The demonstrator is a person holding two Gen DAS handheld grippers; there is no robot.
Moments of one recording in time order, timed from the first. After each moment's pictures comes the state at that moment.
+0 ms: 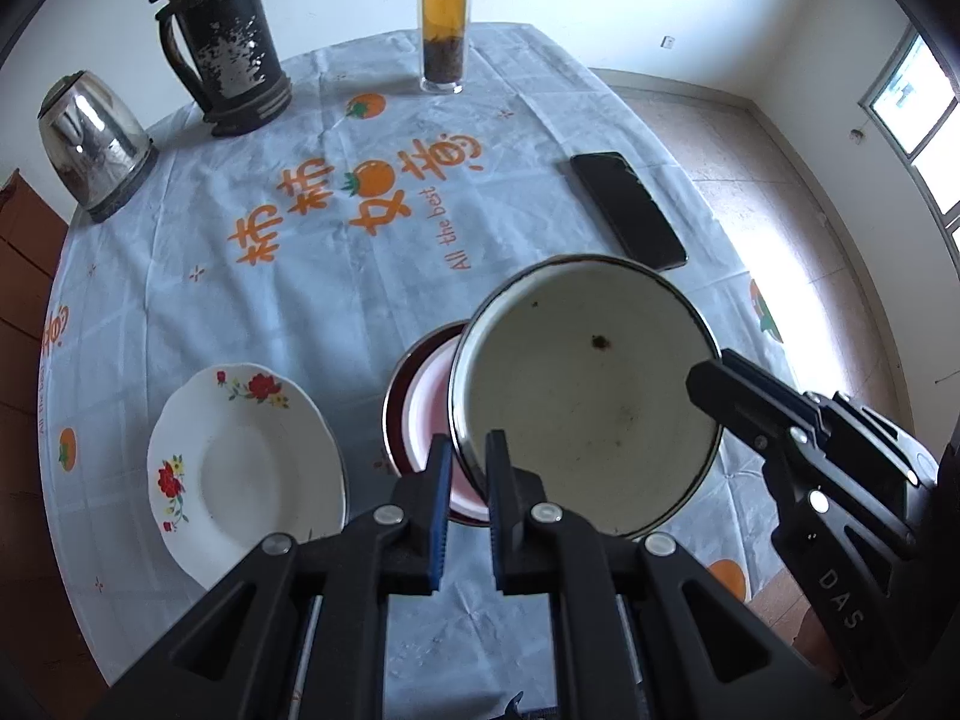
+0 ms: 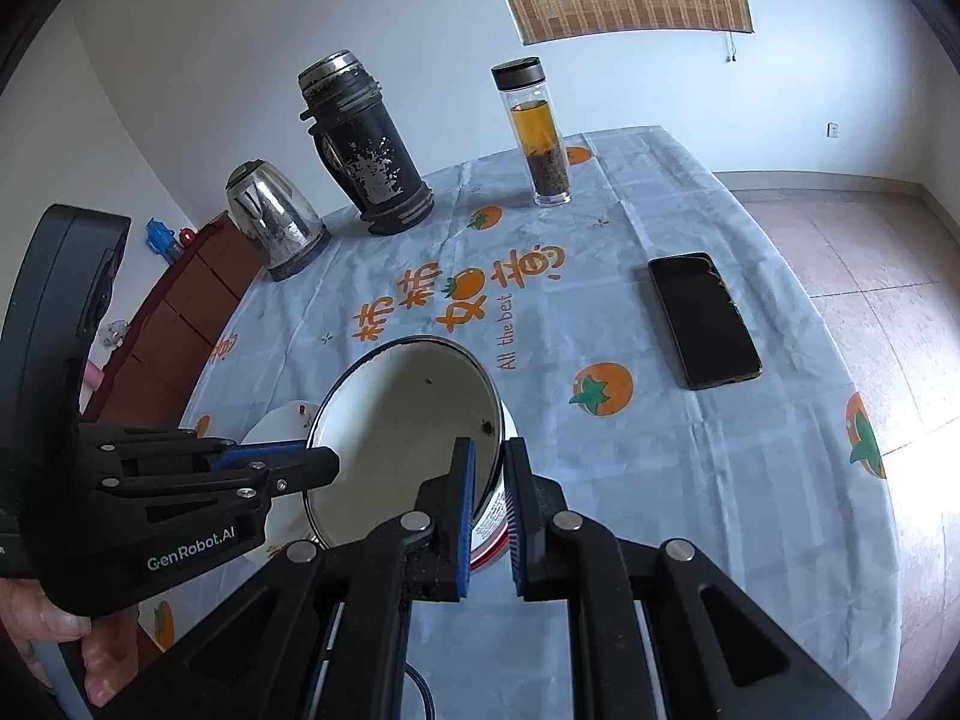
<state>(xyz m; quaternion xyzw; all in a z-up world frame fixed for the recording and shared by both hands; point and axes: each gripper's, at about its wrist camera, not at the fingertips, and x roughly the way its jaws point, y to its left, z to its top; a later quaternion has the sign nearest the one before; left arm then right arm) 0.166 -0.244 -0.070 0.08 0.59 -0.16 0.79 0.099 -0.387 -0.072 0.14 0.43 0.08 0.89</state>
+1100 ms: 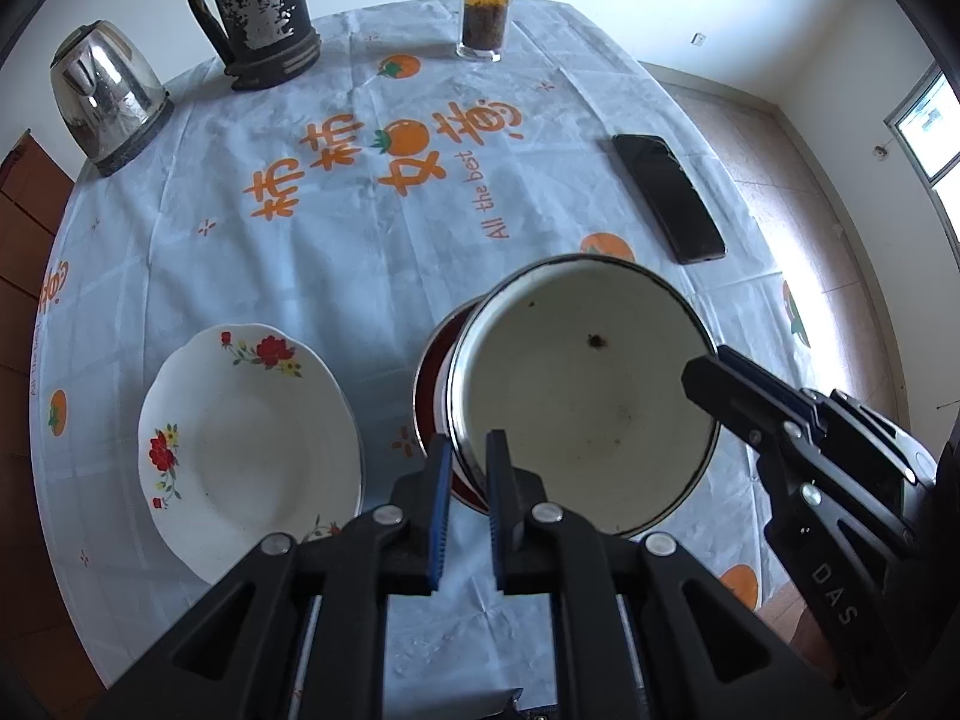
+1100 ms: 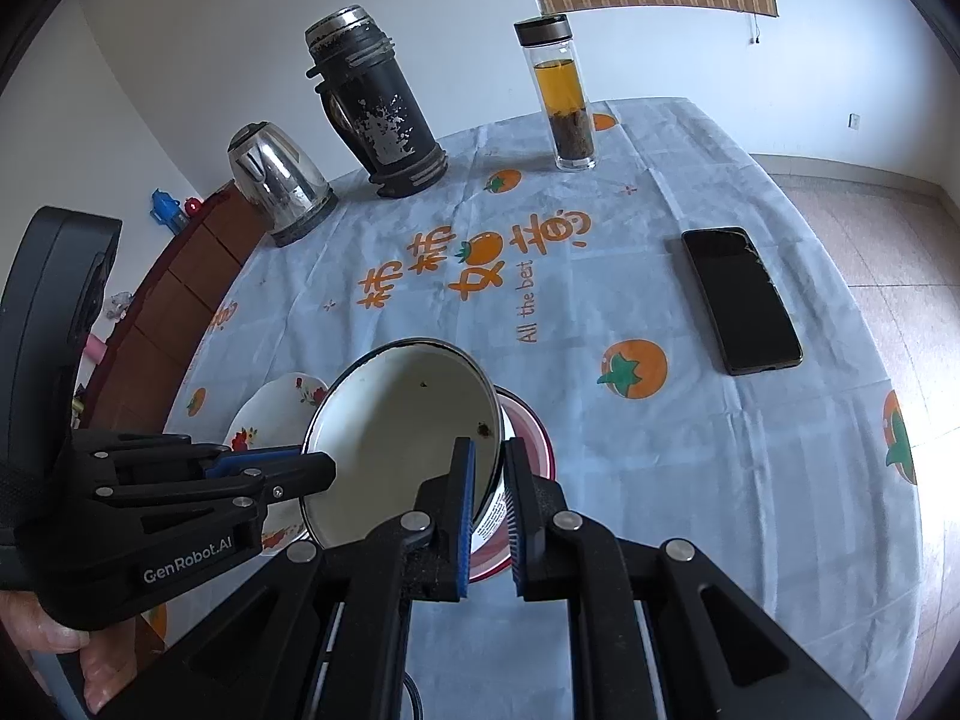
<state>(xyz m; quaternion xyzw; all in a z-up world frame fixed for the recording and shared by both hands) 0.174 -0.227 -0.096 0.06 0.61 -0.14 0.78 0.119 -0.372 -0.098 0.13 0.46 0.10 0.87</state>
